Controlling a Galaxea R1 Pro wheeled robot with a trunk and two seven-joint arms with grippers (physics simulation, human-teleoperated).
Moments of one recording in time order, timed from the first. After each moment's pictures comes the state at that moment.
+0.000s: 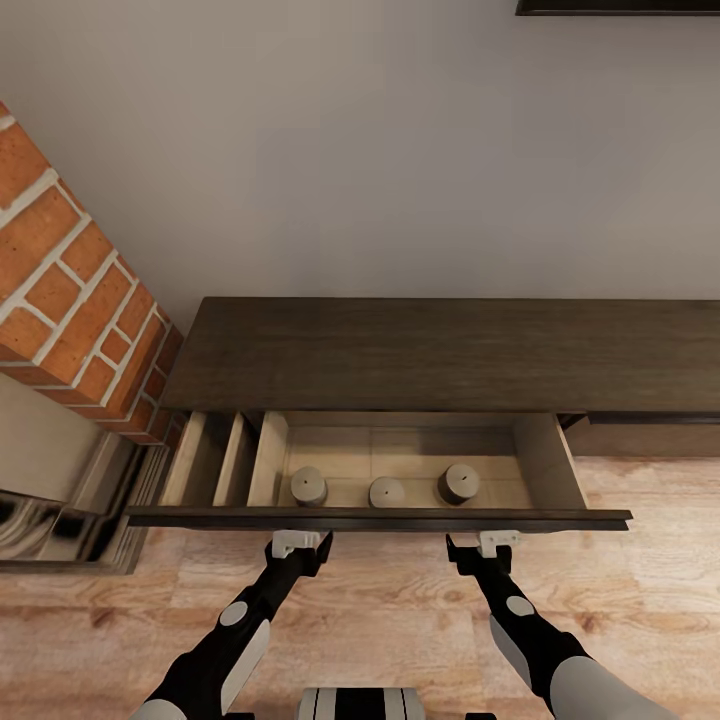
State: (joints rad) left arm -0.47 -0.06 -0.24 -0.66 0.27 -0.24 -0.16; right arm -0.62 -0.03 0.17 -0.32 -0.11 -0.36 -0.06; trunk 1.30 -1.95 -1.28
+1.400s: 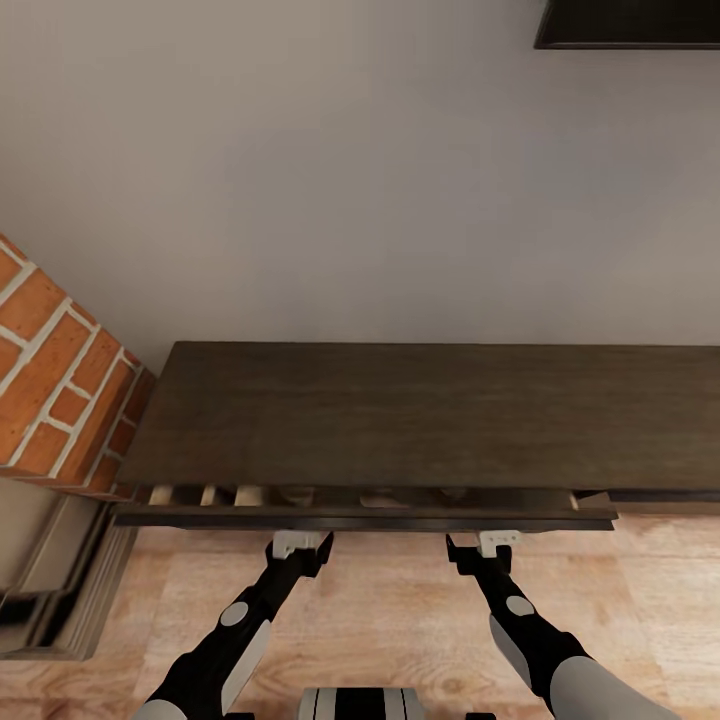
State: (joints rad) left arm -0.47 -0.06 -0.24 -0.66 0.26 -0.24 -0.16; right arm -0.62 -0.03 0.17 -0.32 -0.11 -0.35 -0.06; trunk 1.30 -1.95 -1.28
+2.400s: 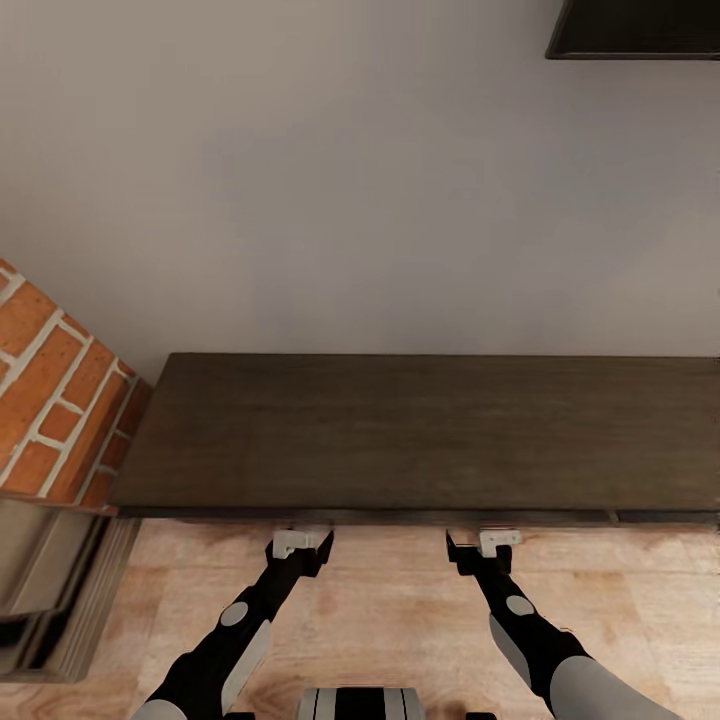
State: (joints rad) left arm -0.47 -0.06 -0.24 -0.65 0.26 -0.24 -0.16; right arm -0.62 -0.03 0.17 -0.32 -0.11 -0.35 -0.06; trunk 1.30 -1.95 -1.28
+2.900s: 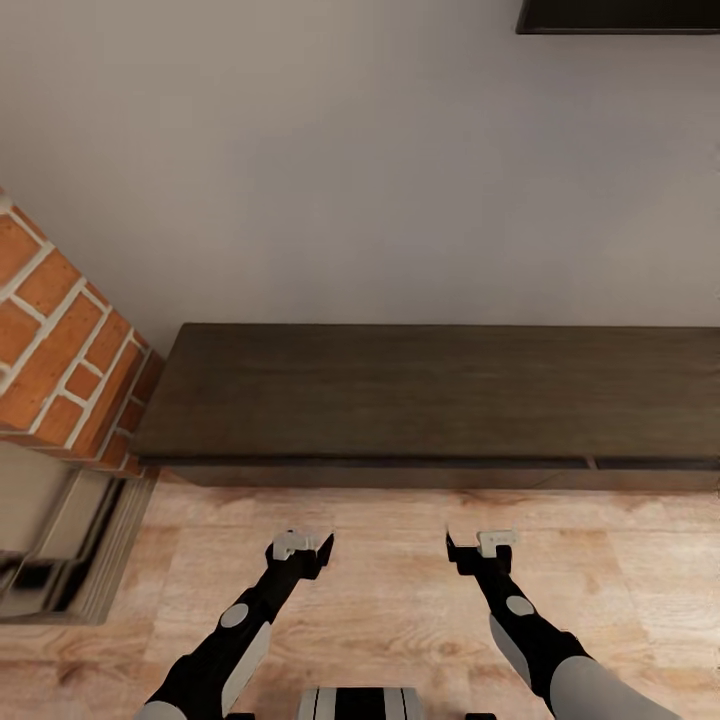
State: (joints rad) left arm -0.47 -0.06 -0.24 -0.65 0.26 -0.24 -0.16; right arm -0.62 -0.03 0.17 -0.32 -0.11 -0.35 -0.06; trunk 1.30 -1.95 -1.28
